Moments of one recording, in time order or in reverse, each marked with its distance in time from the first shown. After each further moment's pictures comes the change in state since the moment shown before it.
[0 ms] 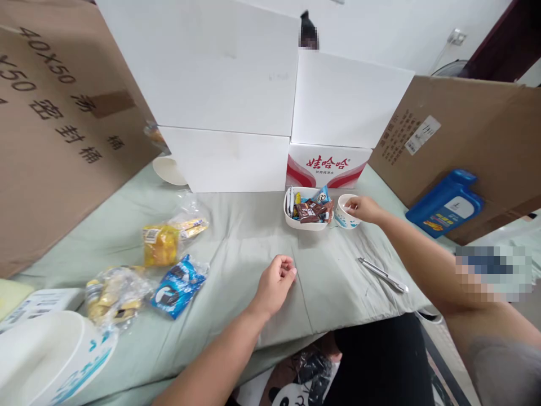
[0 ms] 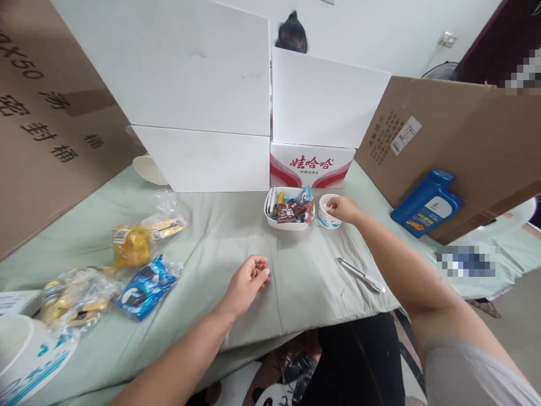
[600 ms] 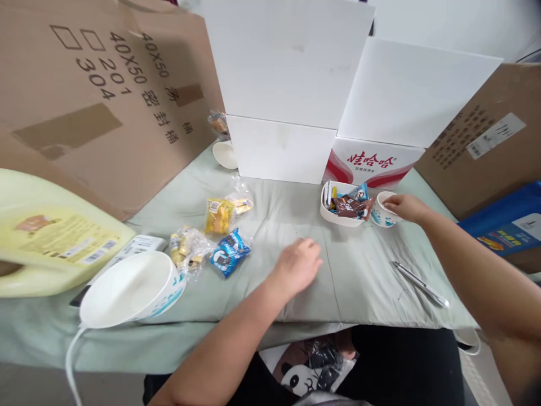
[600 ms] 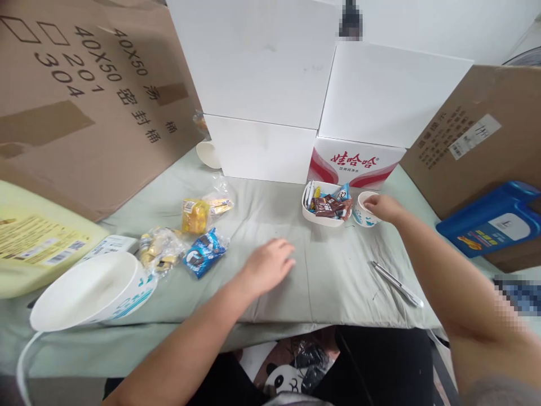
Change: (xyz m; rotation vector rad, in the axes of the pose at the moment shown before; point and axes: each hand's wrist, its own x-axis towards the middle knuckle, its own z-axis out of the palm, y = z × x) left_hand -0.007 0.043 -0.040 0.876 -0.030 0.437; right_hand 0.011 -0.010 0.002 -0.005 -0.087 0.110
